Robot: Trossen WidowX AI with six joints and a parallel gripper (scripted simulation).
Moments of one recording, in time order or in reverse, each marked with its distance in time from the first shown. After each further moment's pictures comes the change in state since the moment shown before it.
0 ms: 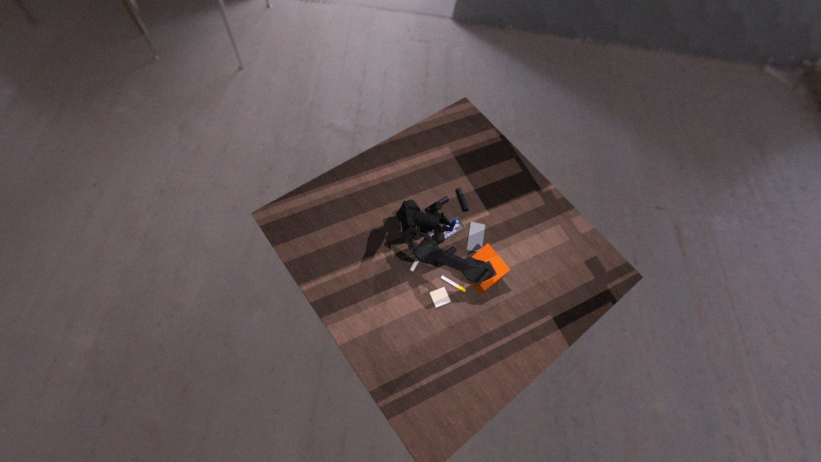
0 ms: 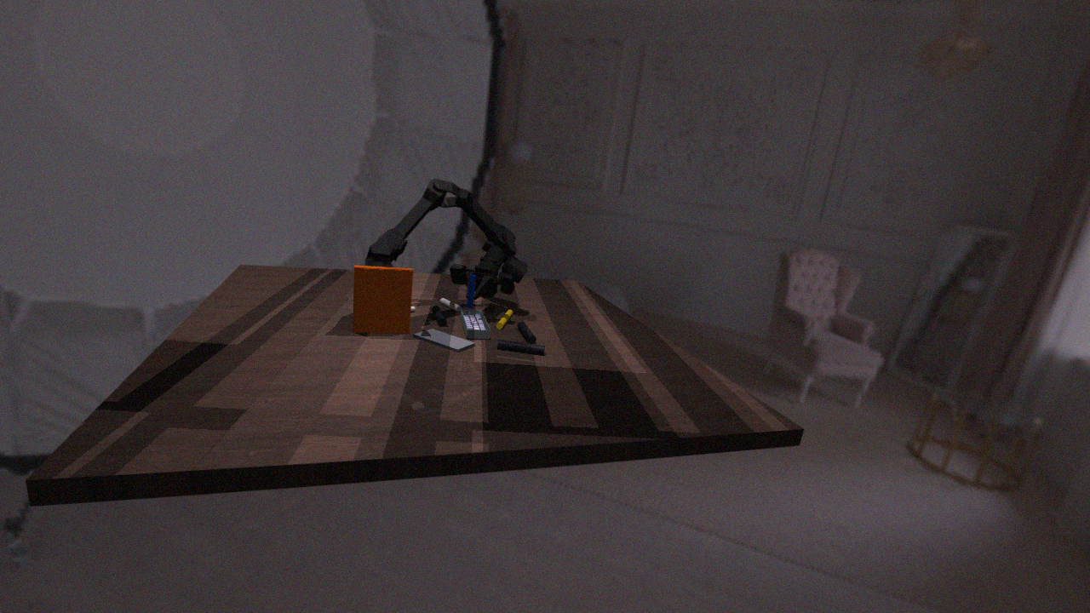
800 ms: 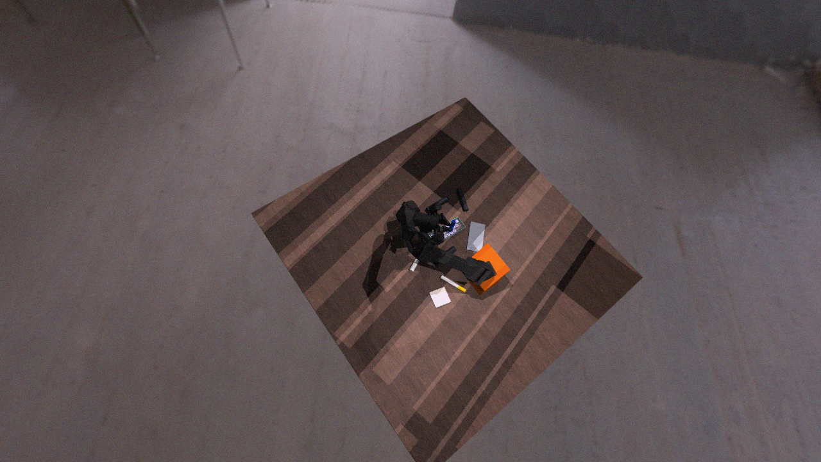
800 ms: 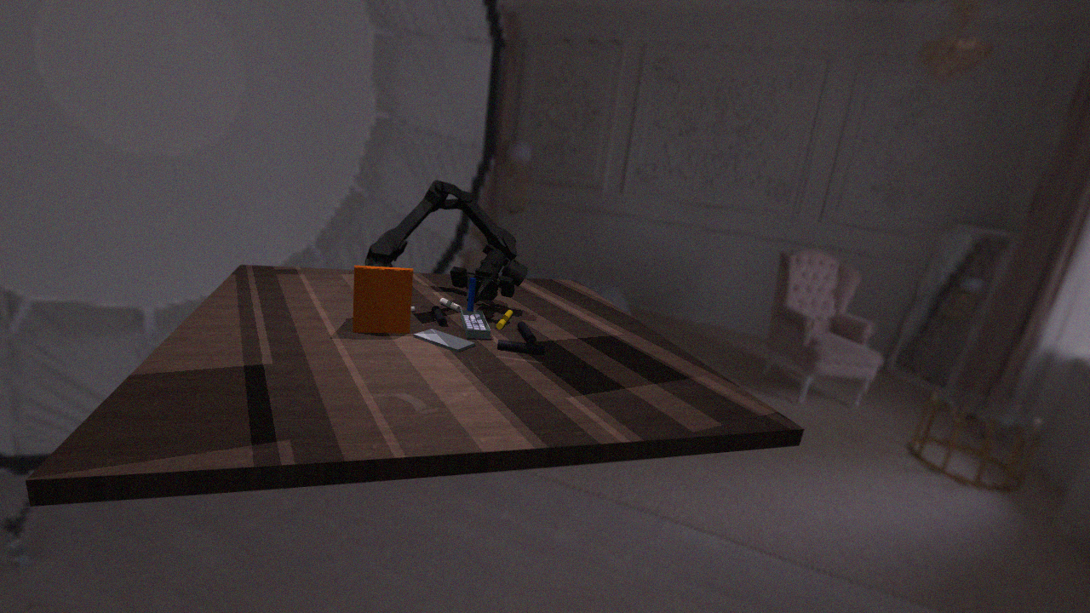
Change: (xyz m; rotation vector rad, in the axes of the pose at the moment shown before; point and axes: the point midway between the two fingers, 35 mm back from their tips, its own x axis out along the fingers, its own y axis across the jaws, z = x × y) arm 0.004 -0.002 0.007 0.000 0.000 0.002
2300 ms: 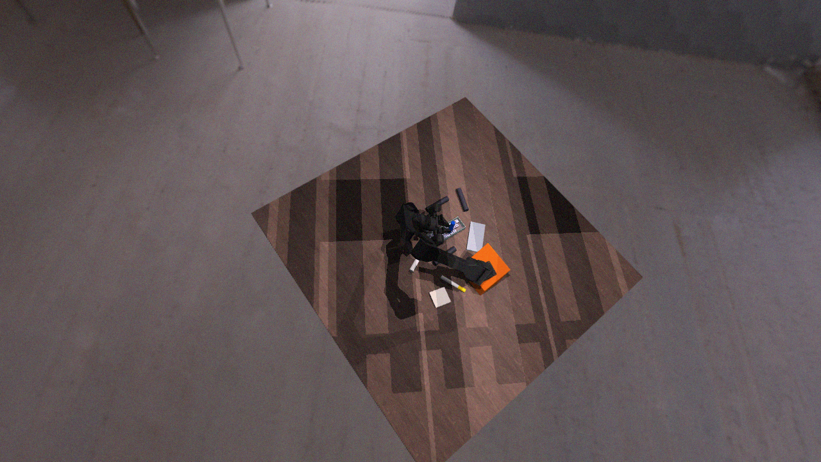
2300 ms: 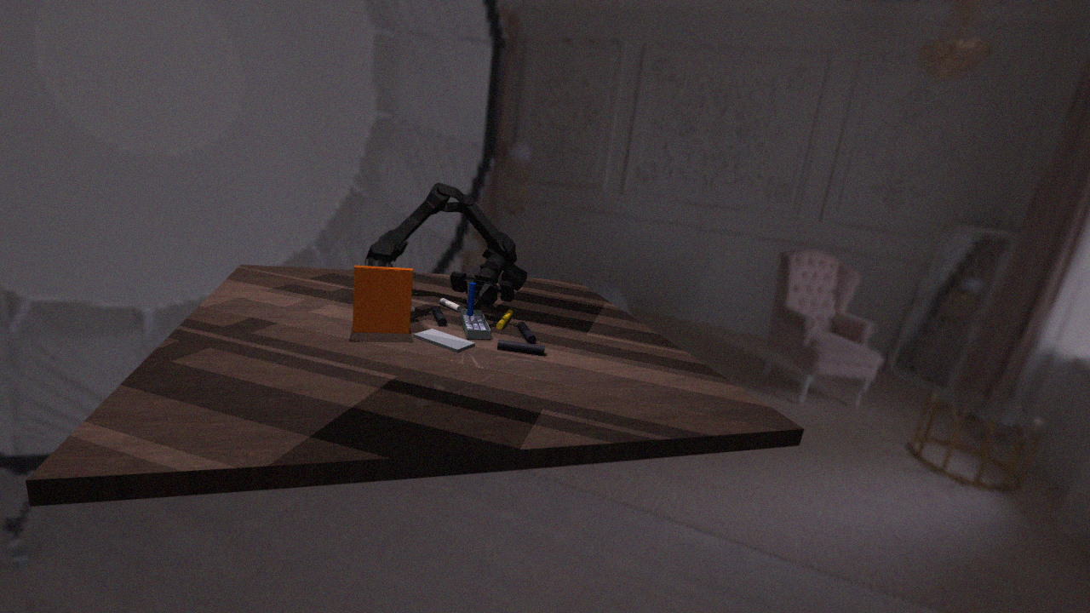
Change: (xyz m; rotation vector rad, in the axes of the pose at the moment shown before) arm 0.007 0.000 0.012 0.000 0.000 -0.001
